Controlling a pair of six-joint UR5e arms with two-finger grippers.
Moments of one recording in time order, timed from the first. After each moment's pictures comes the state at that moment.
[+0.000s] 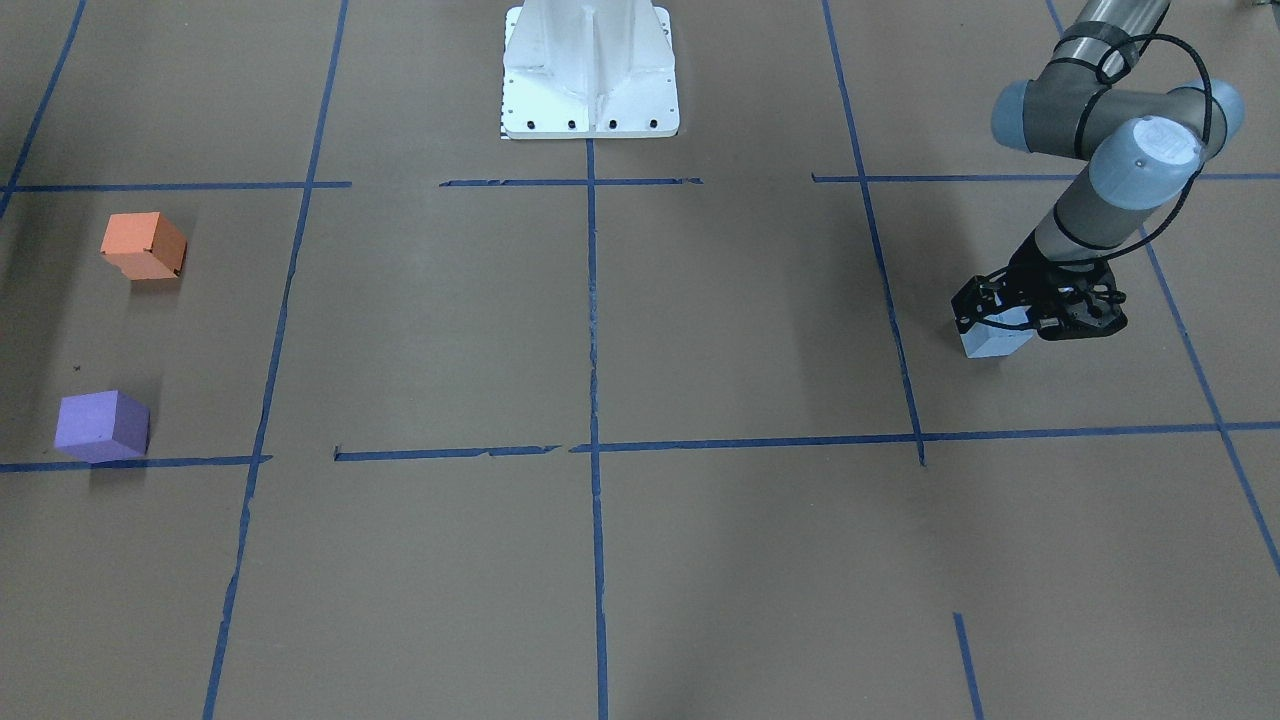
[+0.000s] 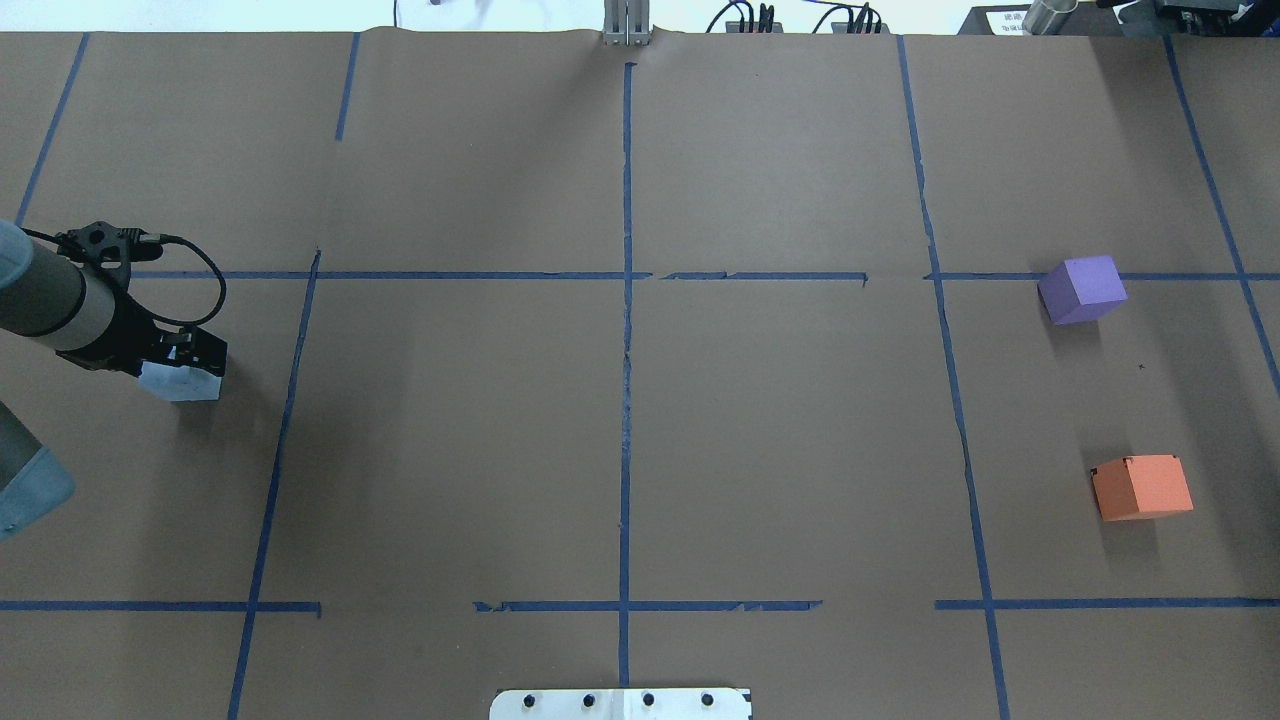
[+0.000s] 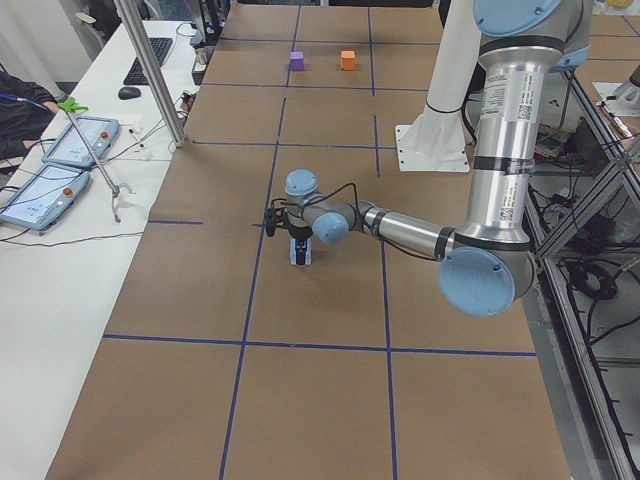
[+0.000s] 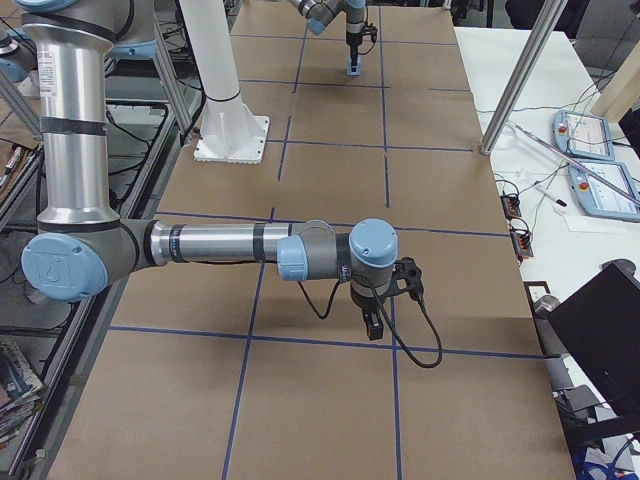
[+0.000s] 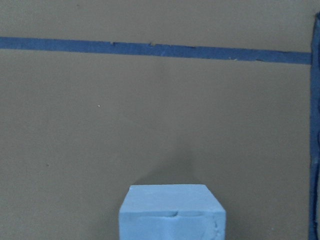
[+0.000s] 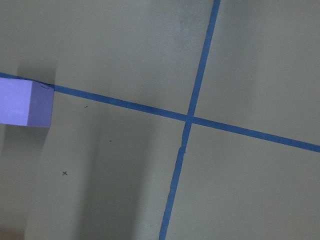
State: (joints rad) left arm -0.85 -1.64 -1.65 -2.03 -2.08 -0.95; right arm 1.56 -1.60 1.66 -1.52 2.35 -0.14
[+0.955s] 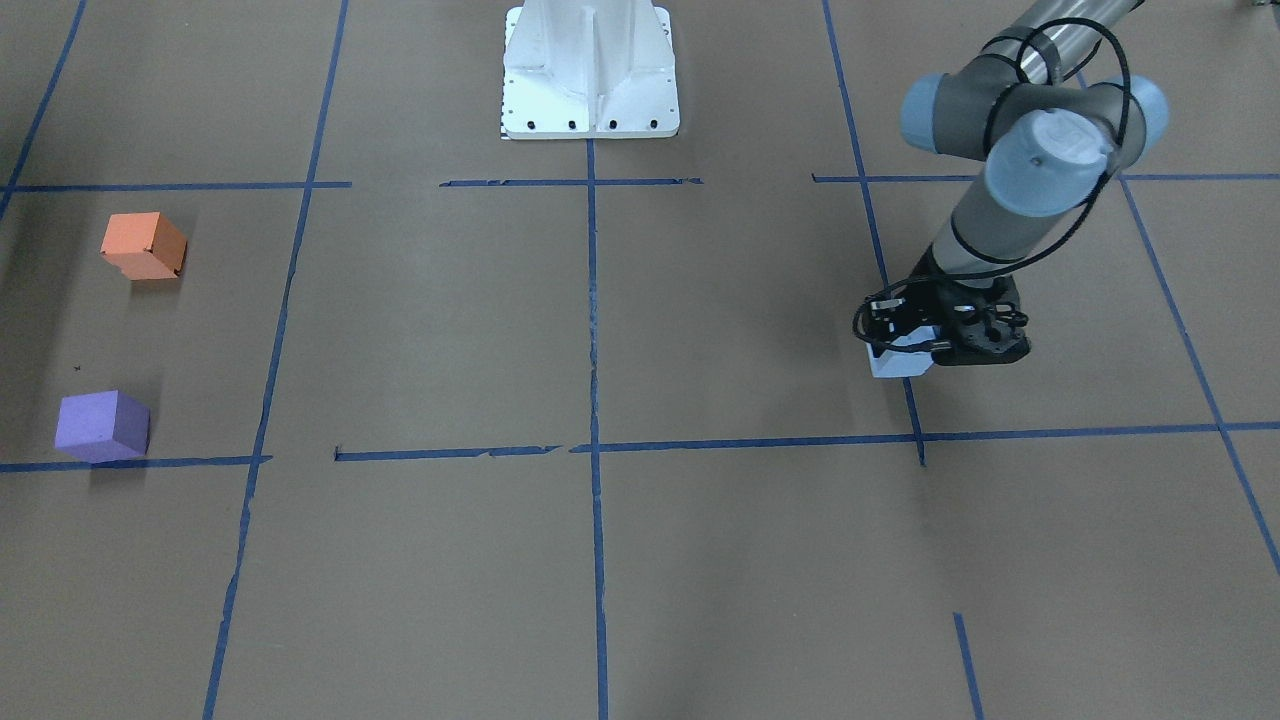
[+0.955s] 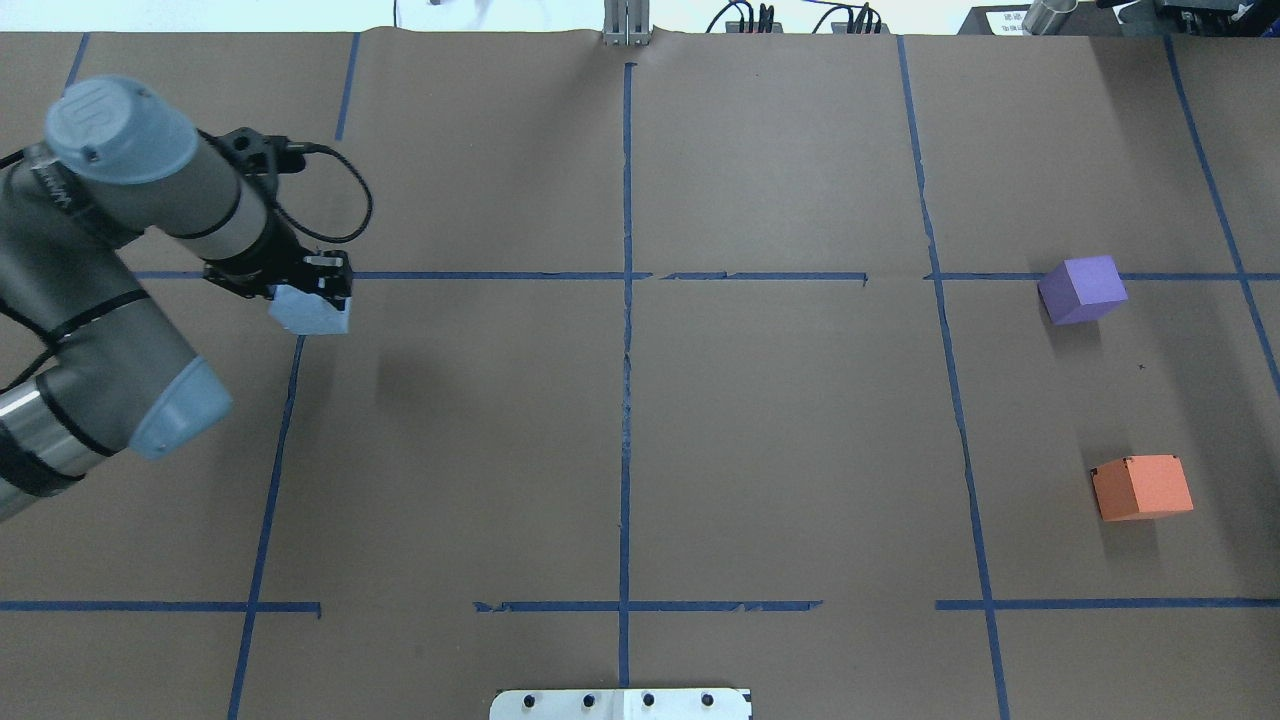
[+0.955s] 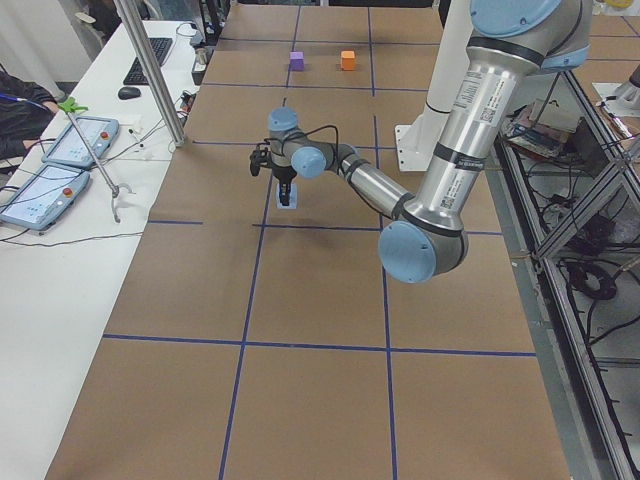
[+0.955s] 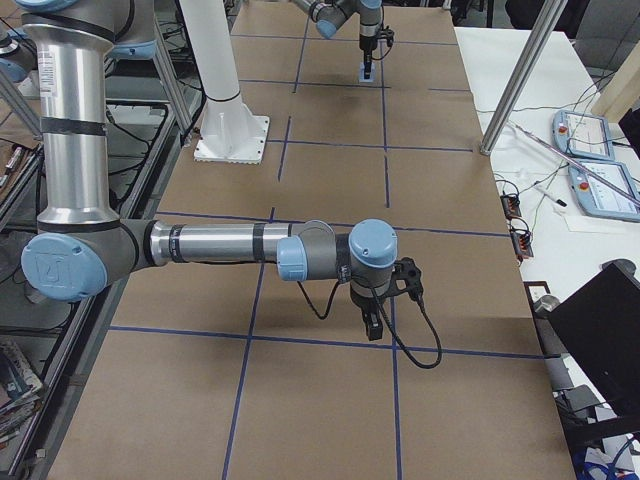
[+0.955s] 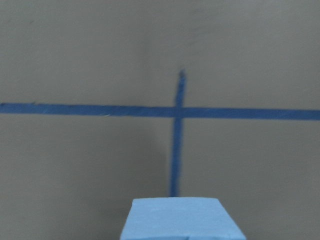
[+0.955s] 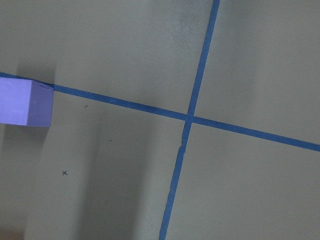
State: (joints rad) left arm -0.81 -2.00 -1.70 -1.68 -2.08 -0.97; right arm 1.56 -1.60 1.66 -1.52 2.35 -0.14
